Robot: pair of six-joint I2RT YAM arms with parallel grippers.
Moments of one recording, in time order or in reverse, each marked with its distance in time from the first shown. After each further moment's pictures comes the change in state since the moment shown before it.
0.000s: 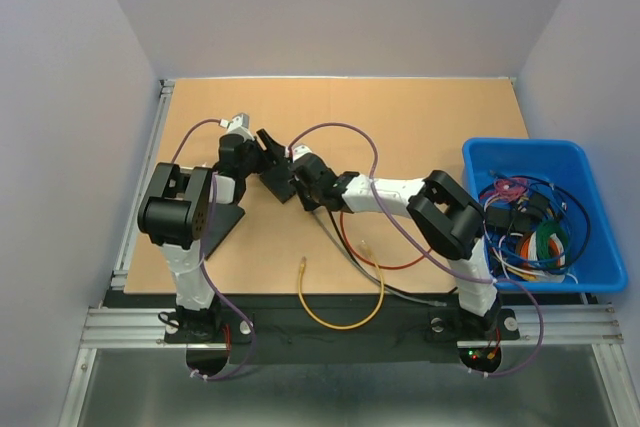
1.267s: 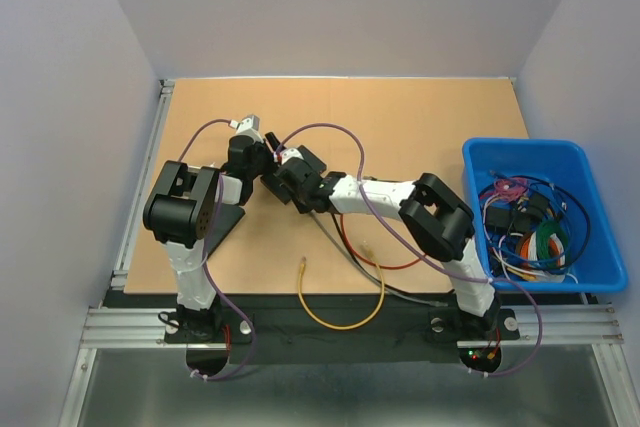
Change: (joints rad) left arm -0.059 0.028 0.024 -0.033 -0.055 0.038; right arm 0.051 0.057 0.132 -0.159 0.147 -0.017
